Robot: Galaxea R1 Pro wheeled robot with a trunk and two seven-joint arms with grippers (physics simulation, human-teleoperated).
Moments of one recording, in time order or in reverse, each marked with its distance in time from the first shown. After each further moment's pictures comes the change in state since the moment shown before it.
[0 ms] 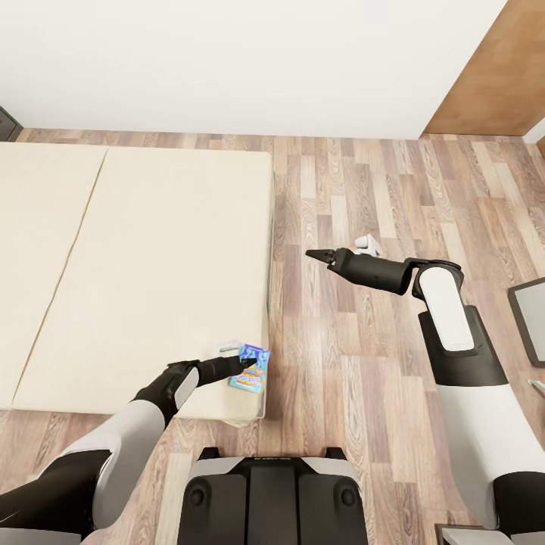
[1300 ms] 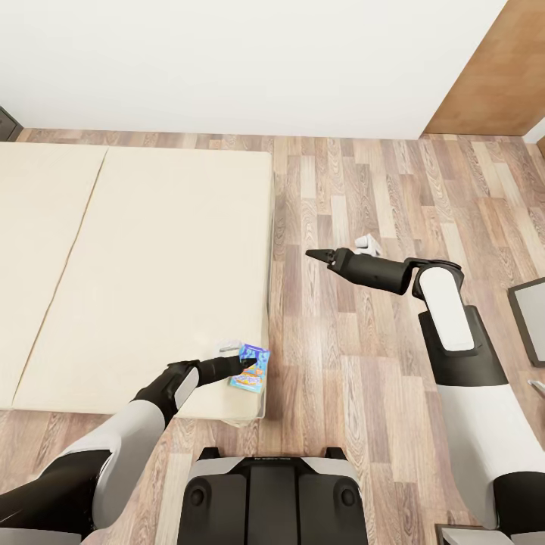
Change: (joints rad) left arm 0.000 0.000 0.000 0.000 0.000 0.000 0.000; right arm 0.000 0.000 0.000 0.000 0.000 -0.001 0.002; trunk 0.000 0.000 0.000
